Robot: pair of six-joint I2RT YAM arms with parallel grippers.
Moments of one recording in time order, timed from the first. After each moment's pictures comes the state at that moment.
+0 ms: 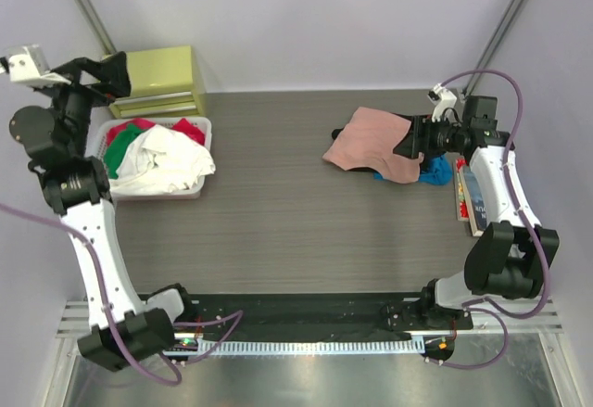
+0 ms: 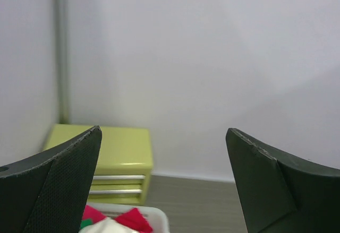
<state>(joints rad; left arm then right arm) 0.41 1.11 1.37 0.11 0.44 -0.42 -0.16 1.46 1.27 -0.63 -0.72 -0.15</state>
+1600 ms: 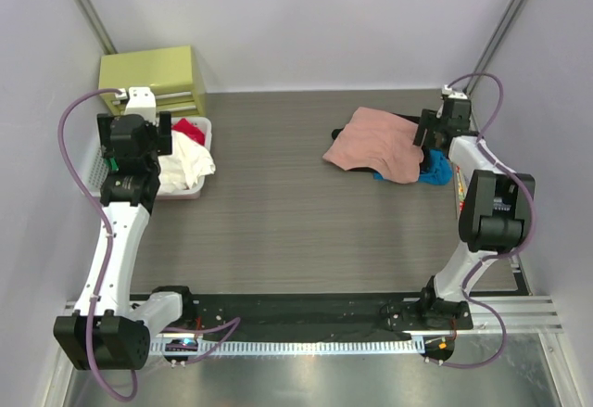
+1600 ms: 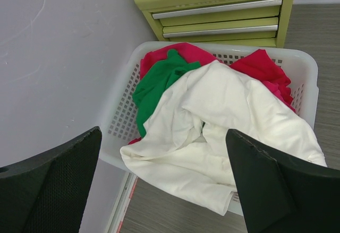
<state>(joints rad) 0.01 1.07 1.09 -0.29 -0.43 0.23 -0.11 1.76 1.24 -0.17 0.07 0.10</state>
